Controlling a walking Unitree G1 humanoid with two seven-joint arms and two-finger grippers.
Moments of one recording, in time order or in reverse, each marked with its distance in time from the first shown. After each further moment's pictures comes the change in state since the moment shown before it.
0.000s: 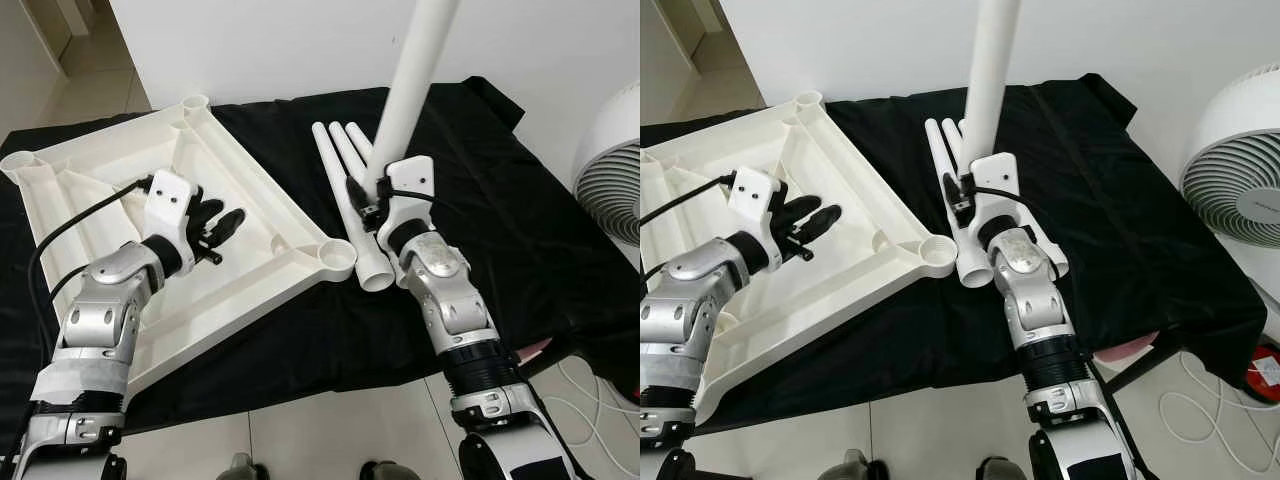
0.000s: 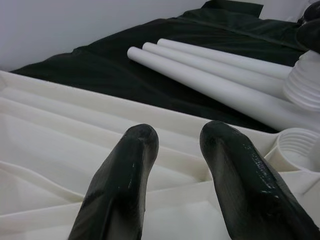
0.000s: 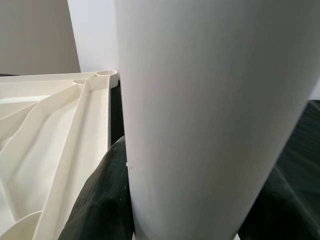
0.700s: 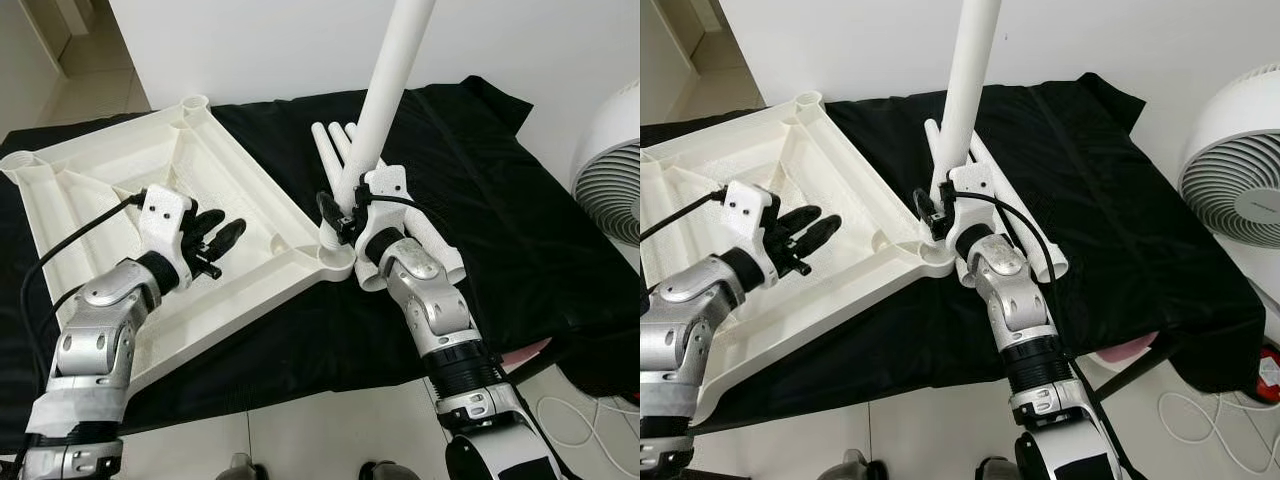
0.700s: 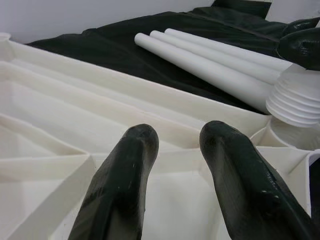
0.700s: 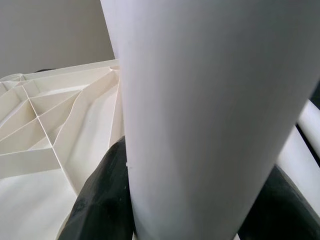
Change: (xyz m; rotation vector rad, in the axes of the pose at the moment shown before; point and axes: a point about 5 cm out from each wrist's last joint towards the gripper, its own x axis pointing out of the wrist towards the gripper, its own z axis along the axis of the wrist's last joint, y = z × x) left arm -0.028 -0.012 -0.021 -0.086 0.003 0.039; right arm 0.004 0.023 -0.011 0.145 0.077 0.119
